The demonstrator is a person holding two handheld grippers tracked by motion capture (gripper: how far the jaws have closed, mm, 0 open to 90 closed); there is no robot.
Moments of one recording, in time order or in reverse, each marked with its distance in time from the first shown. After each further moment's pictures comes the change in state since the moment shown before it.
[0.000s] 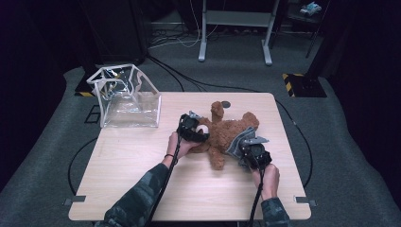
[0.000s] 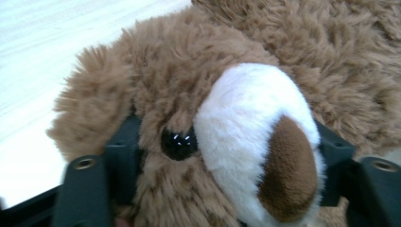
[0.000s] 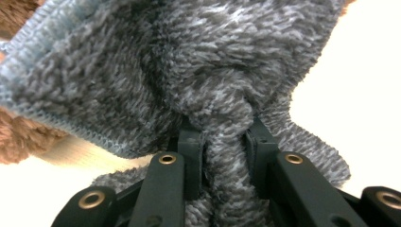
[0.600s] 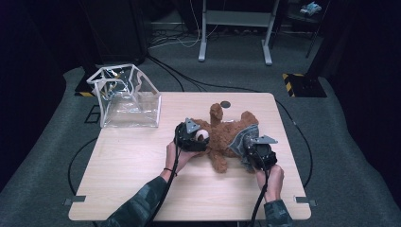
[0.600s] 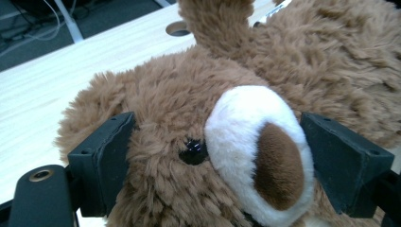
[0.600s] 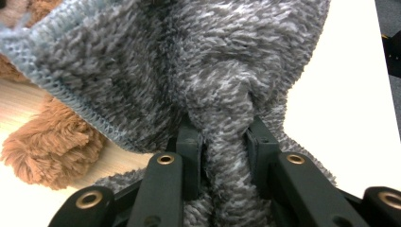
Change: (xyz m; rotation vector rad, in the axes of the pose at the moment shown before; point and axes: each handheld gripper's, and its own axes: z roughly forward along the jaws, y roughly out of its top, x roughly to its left) left arm -0.034 -0.026 -0.032 -0.193 0.142 0.055; right arm -0.007 0.002 -0.026 -0.077 0.015 0.047
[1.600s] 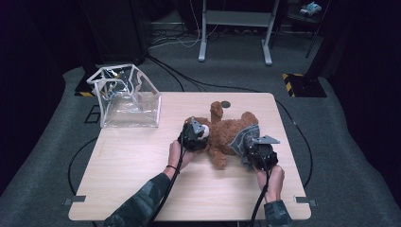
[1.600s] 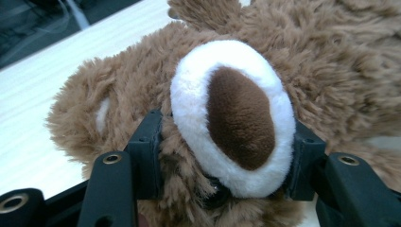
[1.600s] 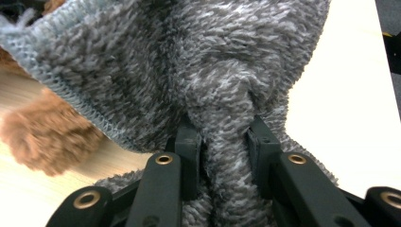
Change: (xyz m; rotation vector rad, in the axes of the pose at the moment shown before) left arm -0.005 0.004 0.016 0.086 0.021 0.039; right arm -0.003 -0.001 -0.003 -0.010 0.015 0.020
